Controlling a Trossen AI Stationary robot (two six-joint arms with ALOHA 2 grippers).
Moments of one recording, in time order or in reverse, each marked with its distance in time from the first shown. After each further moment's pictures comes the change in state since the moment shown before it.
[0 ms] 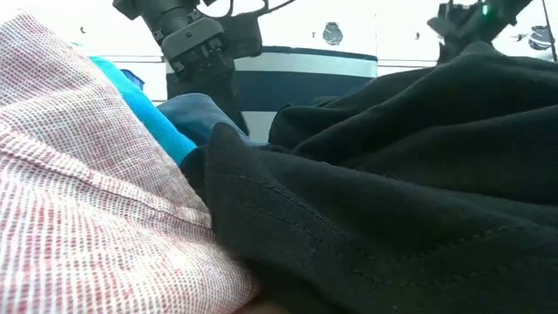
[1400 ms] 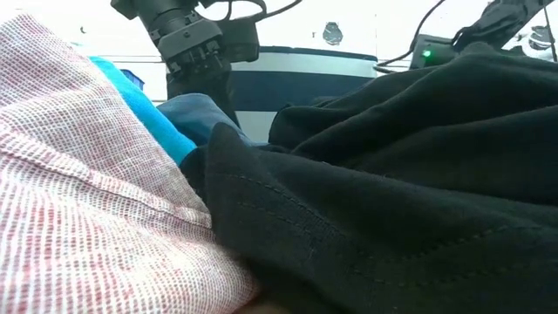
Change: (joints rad) left arm -0.003 0.000 0.000 -0.044 0.006 -0.060; right arm -0.010 0.433 -0.300 0.207 -0.186 0.269
